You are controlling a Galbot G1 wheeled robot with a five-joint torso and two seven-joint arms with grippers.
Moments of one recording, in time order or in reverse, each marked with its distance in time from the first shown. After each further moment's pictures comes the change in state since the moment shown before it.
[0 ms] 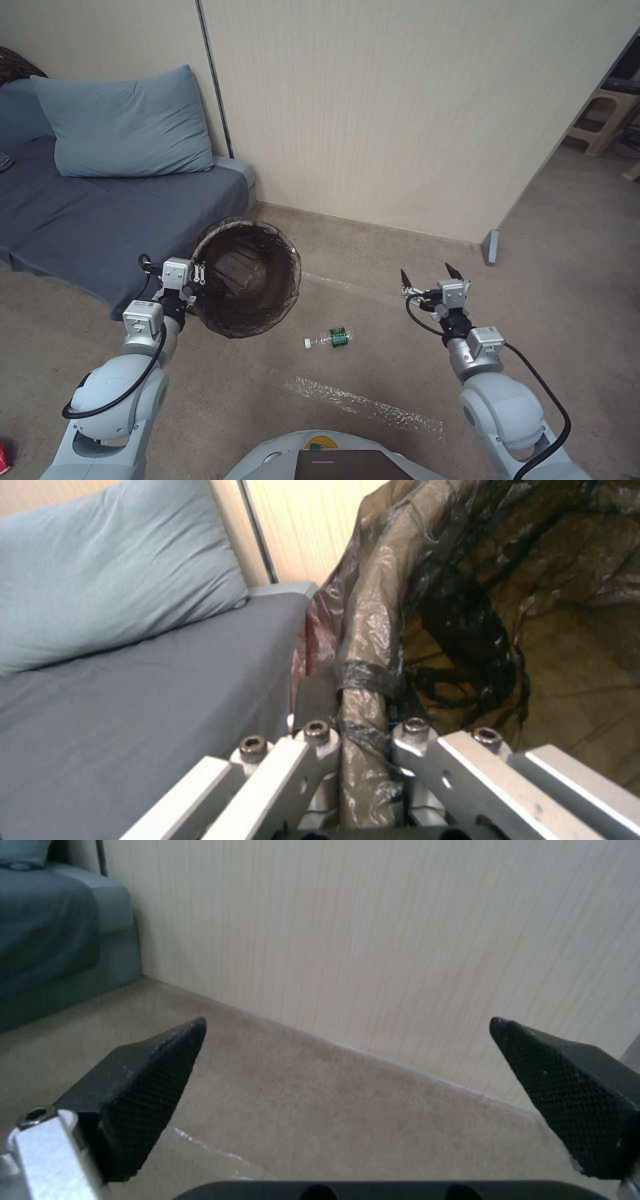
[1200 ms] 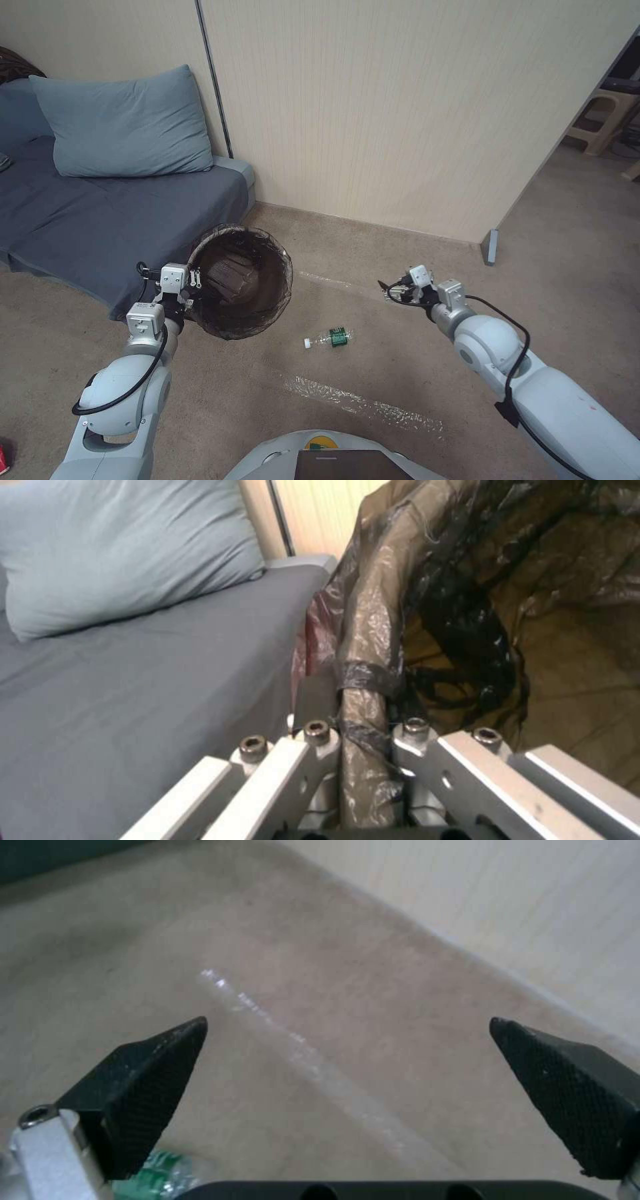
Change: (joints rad) left arm -0.010 -0.063 -0.011 0.051 0.042 0.001 0.001; right arm 0.407 -0.549 -0.290 -0.208 0.457 -0.451 -0.022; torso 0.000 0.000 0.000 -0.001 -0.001
